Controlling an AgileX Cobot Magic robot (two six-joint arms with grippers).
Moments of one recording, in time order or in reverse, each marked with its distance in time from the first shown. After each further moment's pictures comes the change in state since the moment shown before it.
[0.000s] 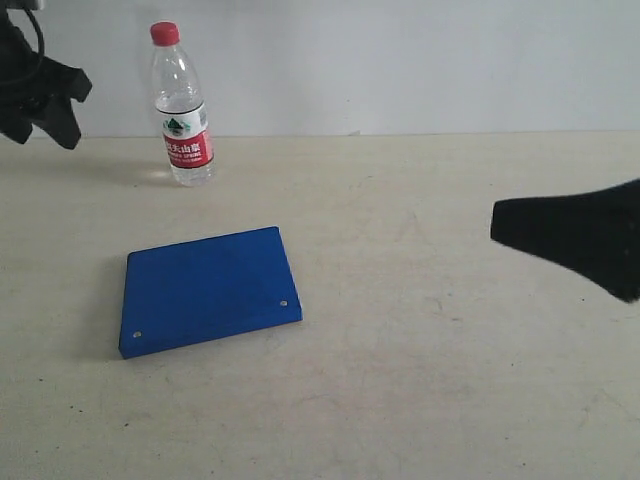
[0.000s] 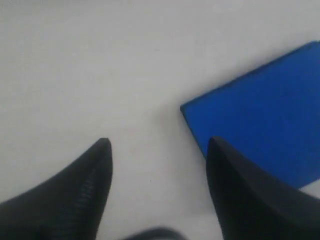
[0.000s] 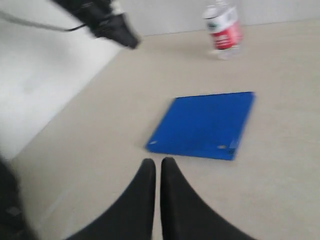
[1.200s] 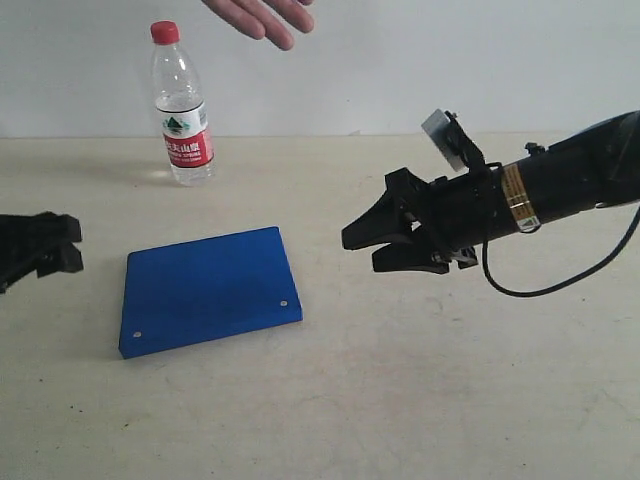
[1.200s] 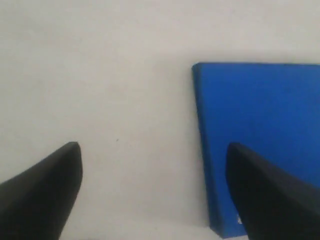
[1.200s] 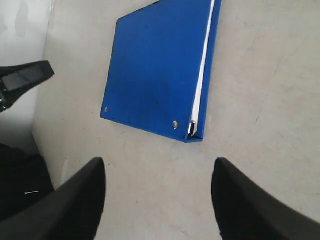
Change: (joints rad) left arm 0.000 -0.298 0.931 -0.126 -0.871 -0.302; right arm 0.031 1.182 -0.595 0.000 -0.239 0.000
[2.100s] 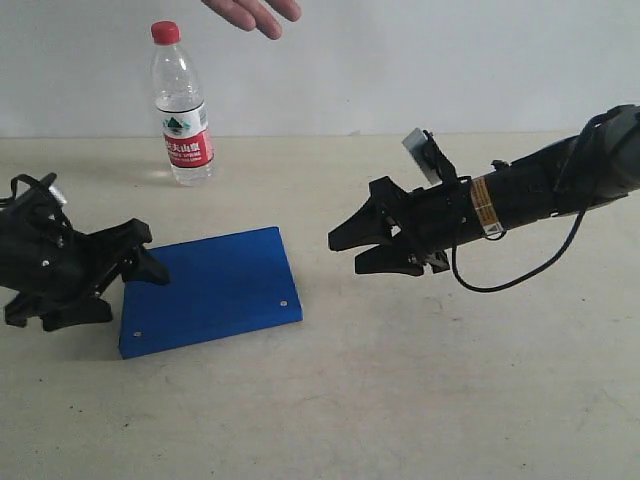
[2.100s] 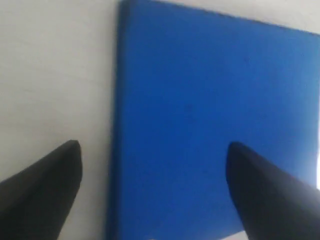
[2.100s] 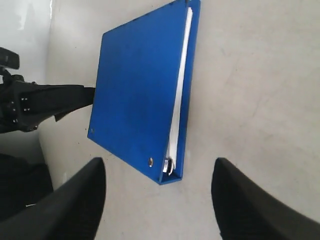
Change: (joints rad) left arm 0.000 0.307 -0.119 -1.035 0.175 0.845; right arm 0.005 0.210 -0.171 0.037 -0.048 -0.008
